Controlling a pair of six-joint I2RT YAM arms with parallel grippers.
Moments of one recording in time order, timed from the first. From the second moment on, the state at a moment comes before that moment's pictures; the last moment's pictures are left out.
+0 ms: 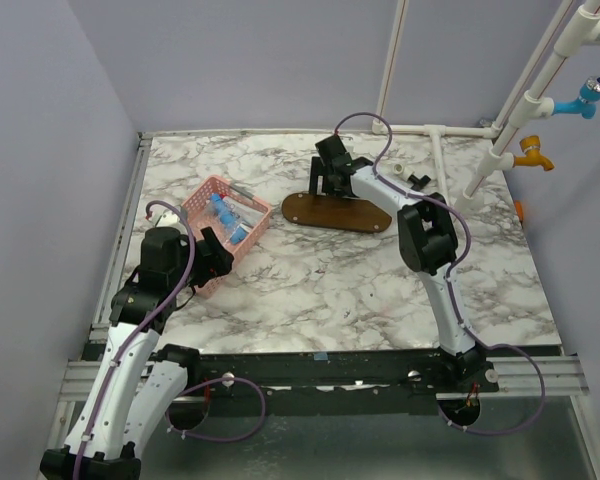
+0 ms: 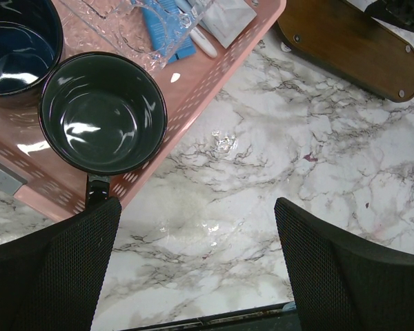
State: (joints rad) left arm -0.19 0.65 0.74 -0.70 0.06 -0.48; right arm 0.52 2.38 1.99 -0.52 0.29 0.48
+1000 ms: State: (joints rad) left arm -0.19 0.58 0.74 -0.70 0.06 -0.48; right arm 0.57 2.14 1.58 -0.43 0.22 0.52
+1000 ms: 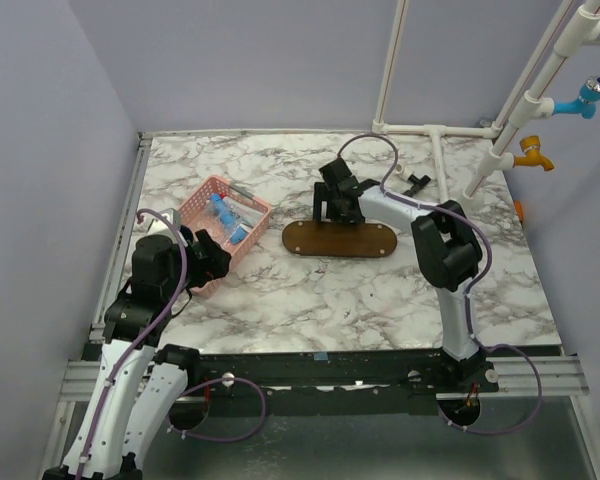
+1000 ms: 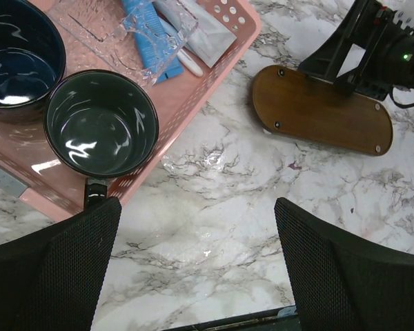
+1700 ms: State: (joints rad) left arm -0.21 0.51 0.73 -0.70 0.06 -0.48; right arm 0.74 1.94 1.28 -0.39 0.30 0.71
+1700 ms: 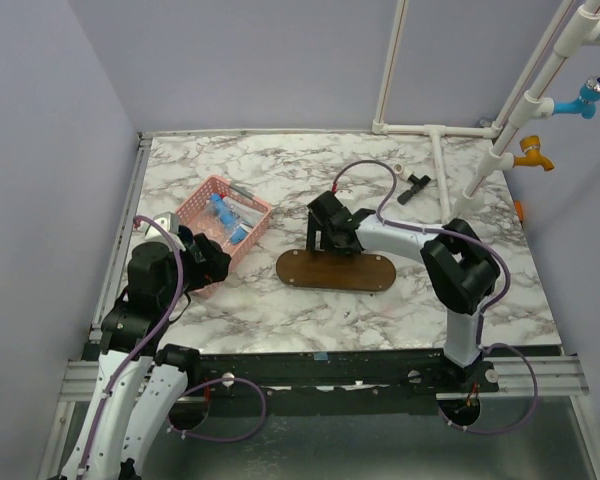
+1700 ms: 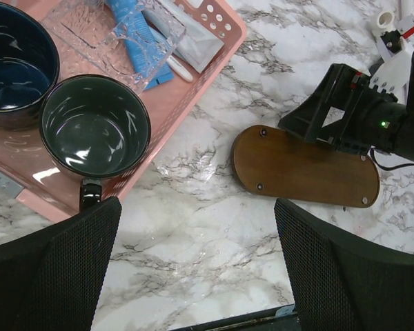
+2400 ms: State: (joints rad) left arm -0.29 0.49 0.72 -0.70 0.05 -0.48; right arm 0.97 1.87 1.20 -0.44 0.41 0.86
